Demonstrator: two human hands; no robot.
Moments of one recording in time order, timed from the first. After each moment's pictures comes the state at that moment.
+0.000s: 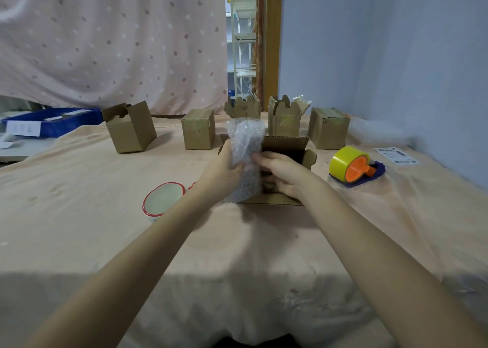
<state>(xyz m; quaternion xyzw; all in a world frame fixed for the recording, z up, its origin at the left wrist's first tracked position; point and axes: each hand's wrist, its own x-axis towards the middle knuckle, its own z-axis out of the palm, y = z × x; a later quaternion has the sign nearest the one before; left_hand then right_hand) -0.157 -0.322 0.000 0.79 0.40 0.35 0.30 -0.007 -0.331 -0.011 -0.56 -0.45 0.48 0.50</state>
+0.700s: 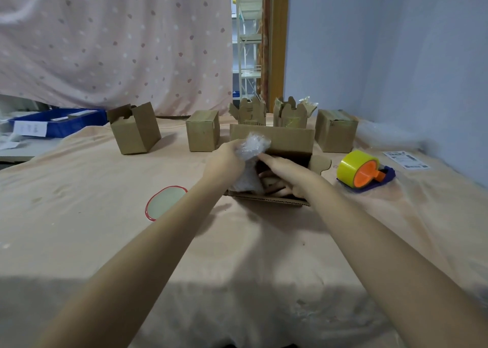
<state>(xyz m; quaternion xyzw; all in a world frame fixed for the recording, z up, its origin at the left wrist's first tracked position) -0.142 -0.302 0.019 0.77 0.49 0.34 0.22 0.001 -0.308 -0.012 -0.65 -0.46 0.45 0.40</state>
